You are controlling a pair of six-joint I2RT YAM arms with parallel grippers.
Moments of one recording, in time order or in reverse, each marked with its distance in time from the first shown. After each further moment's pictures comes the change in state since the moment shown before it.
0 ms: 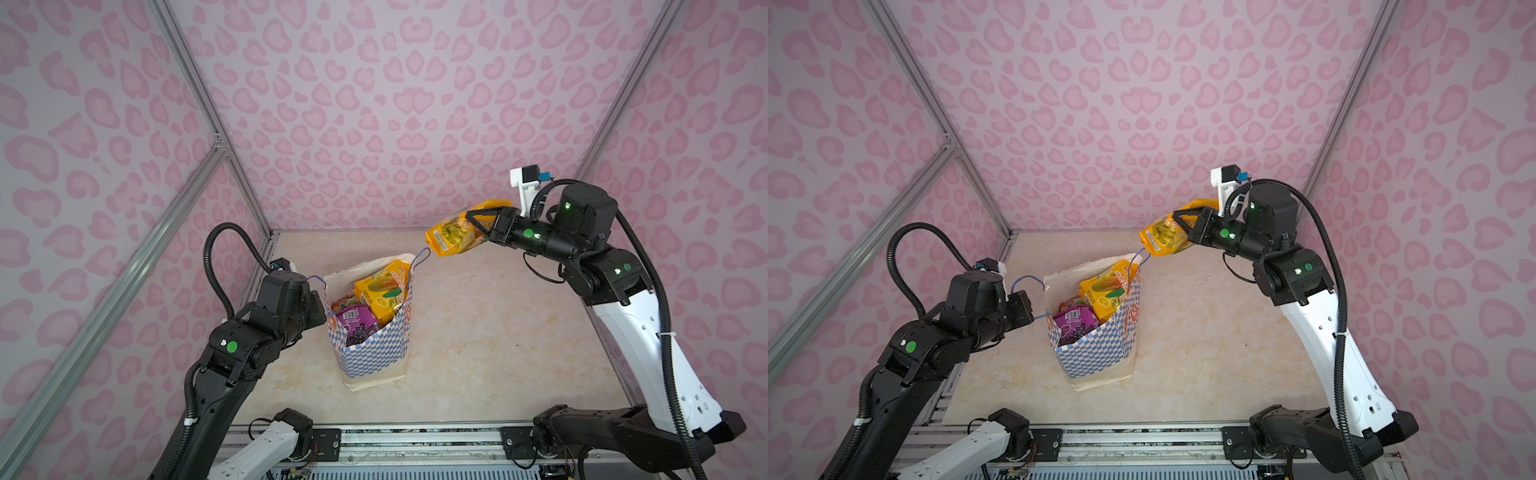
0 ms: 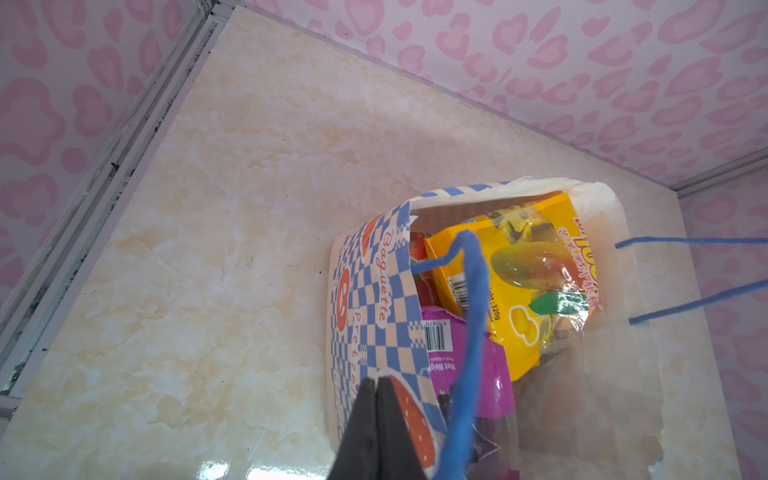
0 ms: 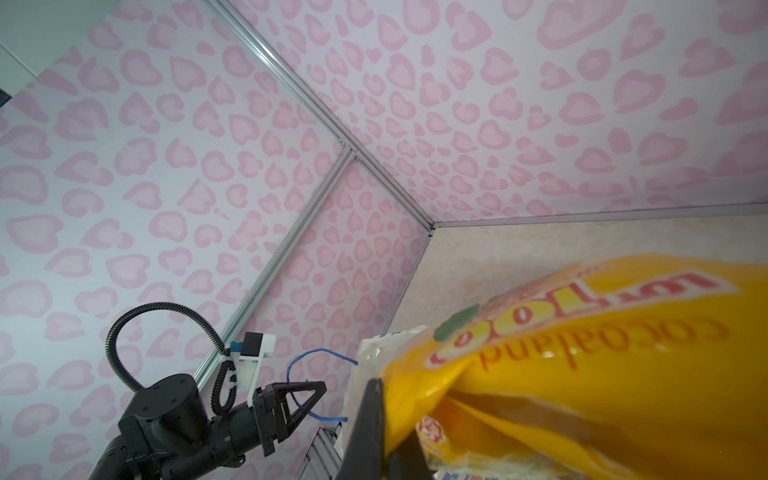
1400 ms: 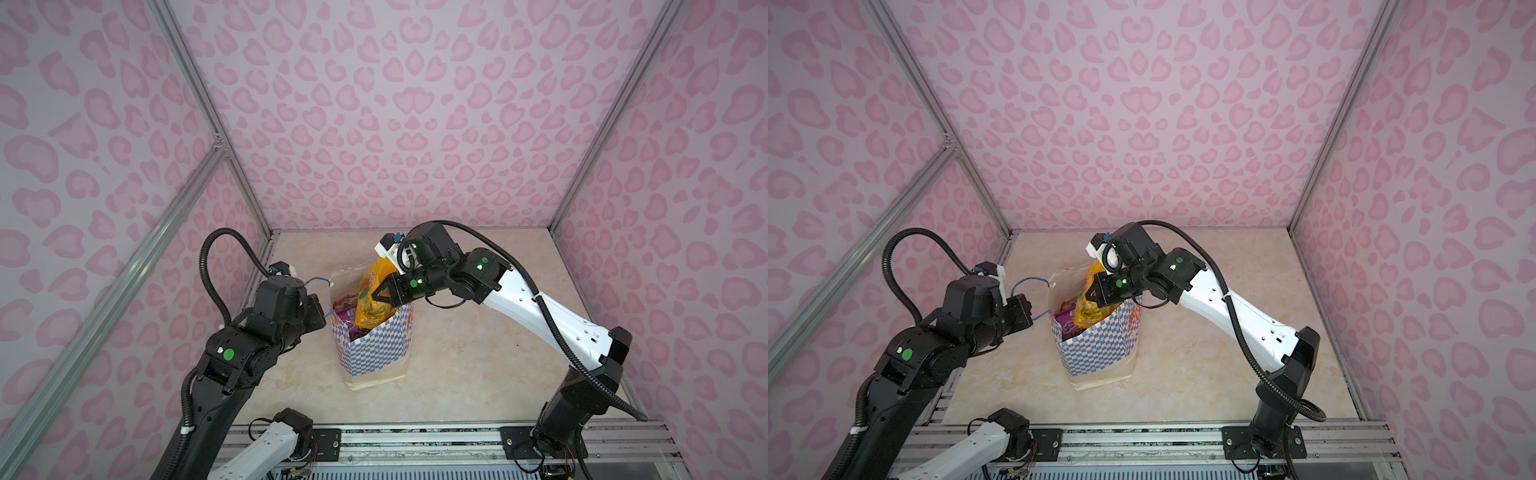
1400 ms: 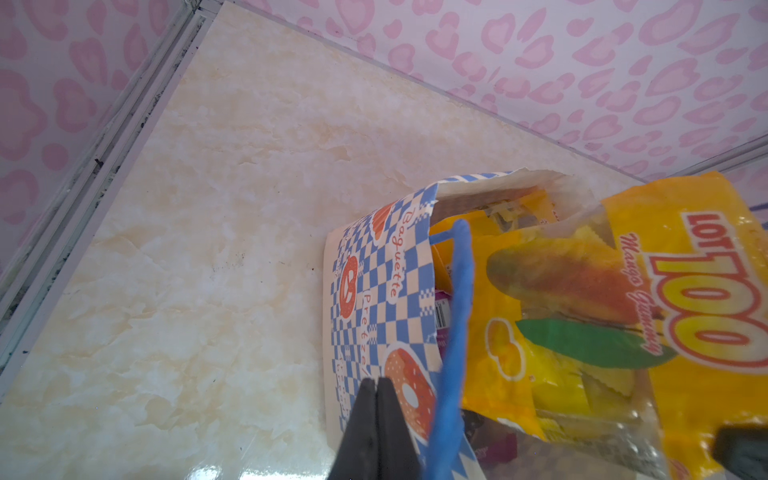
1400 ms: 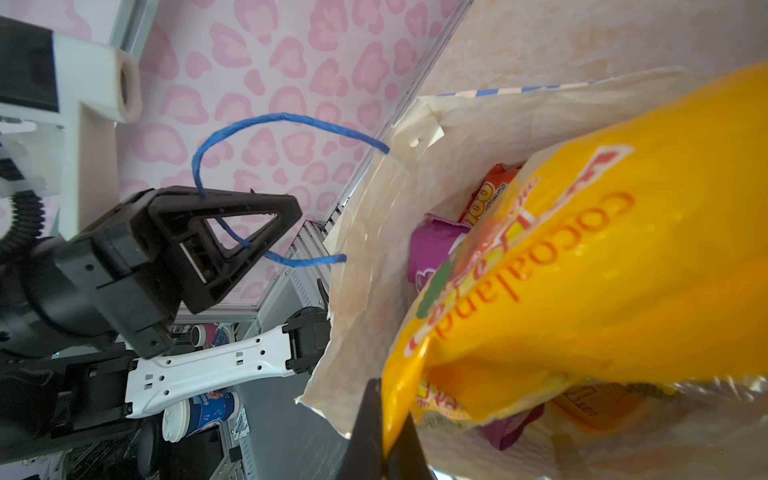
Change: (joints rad) left arm 0.000 -0.035 -0.027 0.011 0.024 0.000; right arm 0.439 0.365 0.055 -0.240 0.032 -0.154
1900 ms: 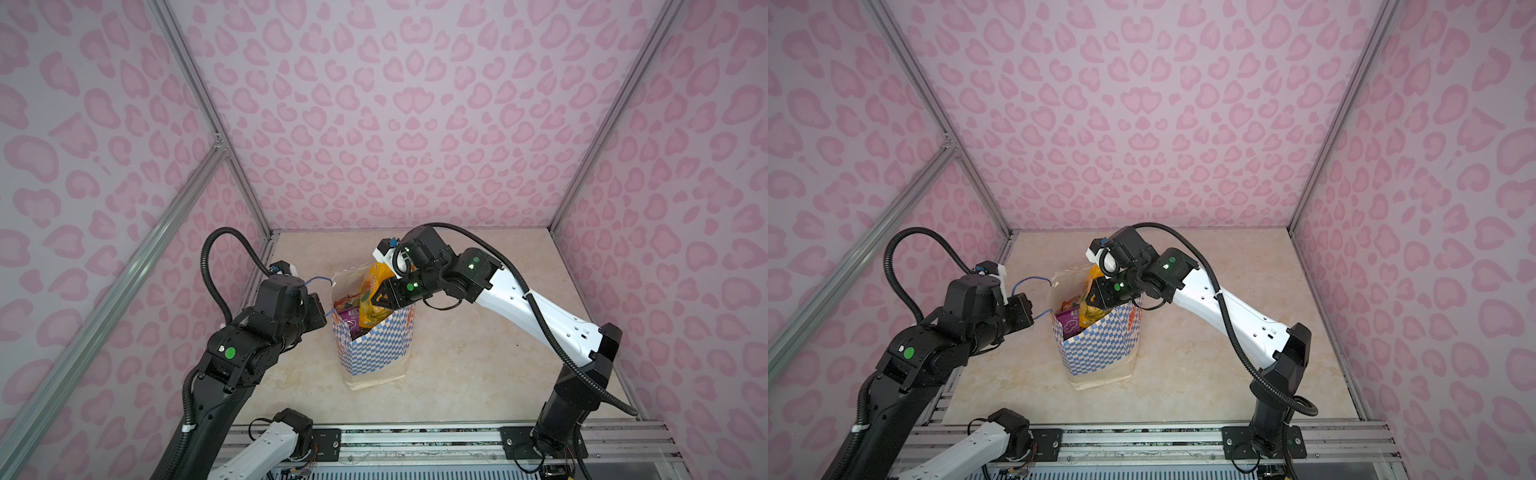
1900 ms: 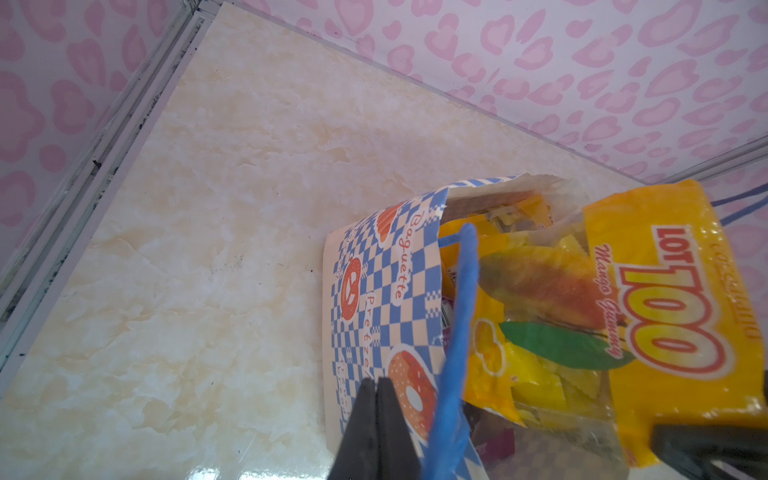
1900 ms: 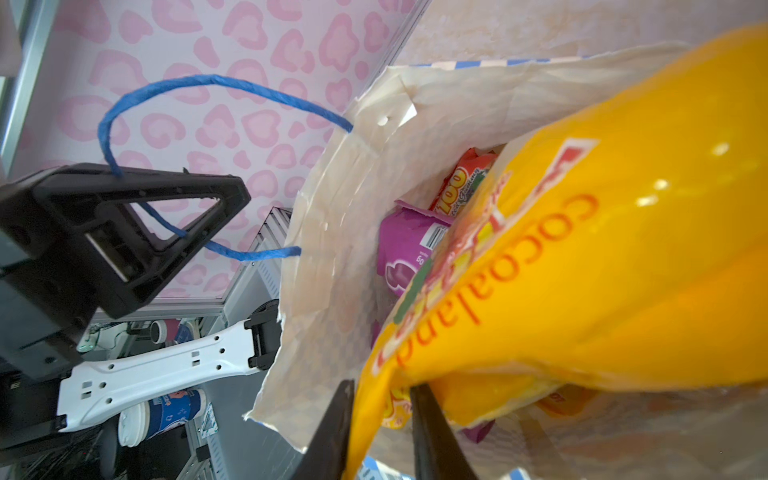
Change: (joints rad) left arm 0.000 0.005 -0.001 0.010 0.000 0.000; right arm 0.011 0.040 0.039 -0.084 0.080 -0.061
